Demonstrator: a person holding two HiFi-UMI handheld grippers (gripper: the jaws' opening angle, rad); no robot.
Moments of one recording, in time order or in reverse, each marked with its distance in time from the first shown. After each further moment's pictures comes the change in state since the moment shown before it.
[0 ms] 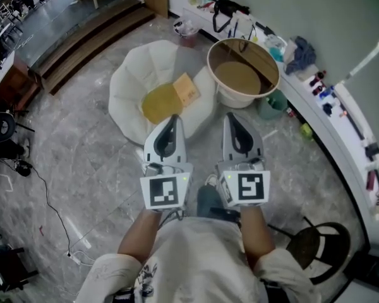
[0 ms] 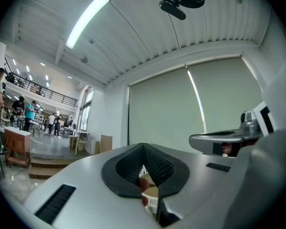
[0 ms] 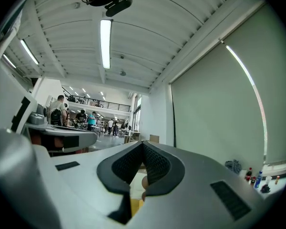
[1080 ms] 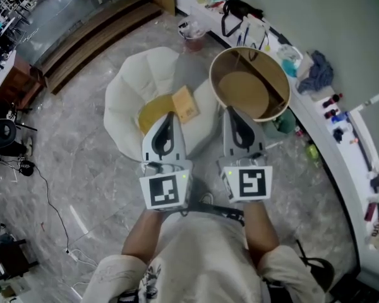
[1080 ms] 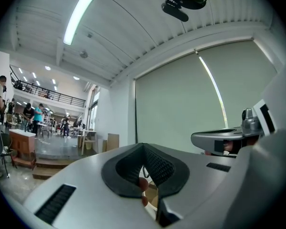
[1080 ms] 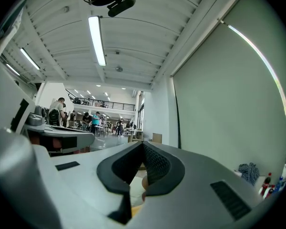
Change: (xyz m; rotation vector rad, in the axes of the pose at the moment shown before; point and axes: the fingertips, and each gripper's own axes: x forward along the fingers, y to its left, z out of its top) left arm 0.224 -0.005 -0.023 0.016 0.027 0.130; right arm 0.187 -0.145 -0.036 0.020 0.013 0.094
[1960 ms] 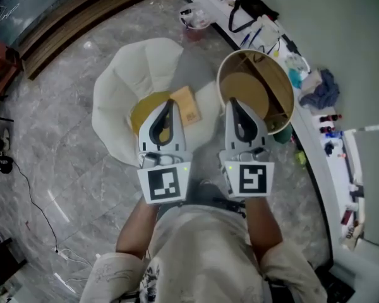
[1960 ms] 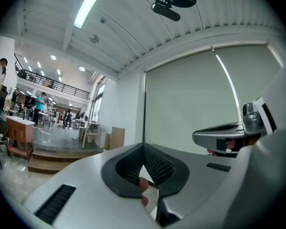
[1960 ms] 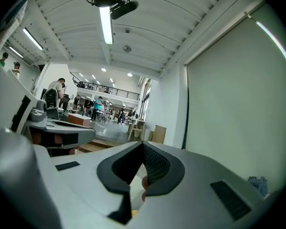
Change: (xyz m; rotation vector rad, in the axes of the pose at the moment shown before) left arm 0.156 0.166 -0.047 -0.072 0.053 0.009; right arm 0.223 0.052 -0.035 -0.131 0.131 0.012
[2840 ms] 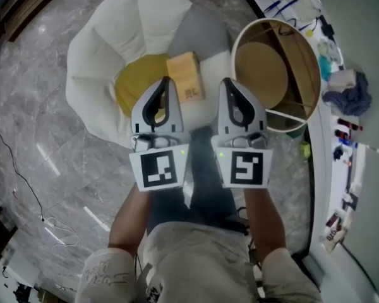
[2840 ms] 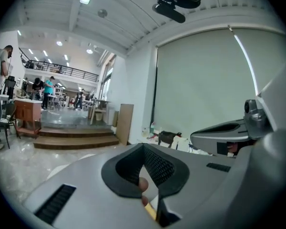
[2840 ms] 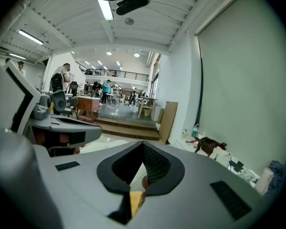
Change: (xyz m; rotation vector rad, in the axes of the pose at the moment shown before) left arm 0.129 0.029 -0.220 -0.081 0.240 0.100; right arm 0.143 0.001 -0.217 -0.013 0.251 0.150
